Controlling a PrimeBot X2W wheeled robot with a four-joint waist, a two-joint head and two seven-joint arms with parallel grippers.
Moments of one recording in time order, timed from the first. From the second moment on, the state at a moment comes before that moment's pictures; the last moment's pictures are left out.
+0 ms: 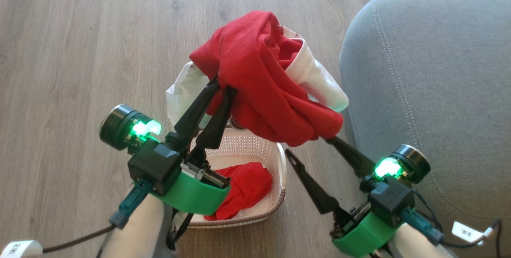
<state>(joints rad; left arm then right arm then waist) -0.23 0.05 -0.35 -0.19 -0.07 -0.09 -0.26 -0.11 -0.24 0.48 -0.06 0.12 0.13 -0.26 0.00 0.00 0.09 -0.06</state>
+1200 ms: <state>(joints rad) -0.23 0.05 -0.26 -0.12 -0.05 -0.10 -0.26 -0.01 -0.28 0.42 -0.19 0.03 0.13 -0.26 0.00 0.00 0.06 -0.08</state>
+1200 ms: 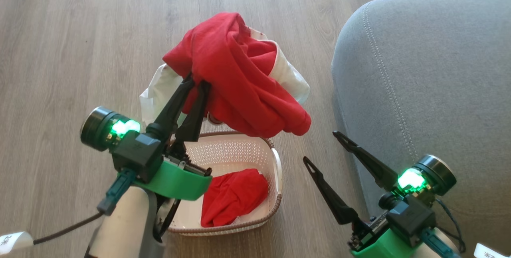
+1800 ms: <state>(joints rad) -0.23 0.05 -0.39 -0.13 -0.03 -0.11 -0.26 -0.06 -0.27 0.43 -0.18 -0.01 0.13 -0.26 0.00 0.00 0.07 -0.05</state>
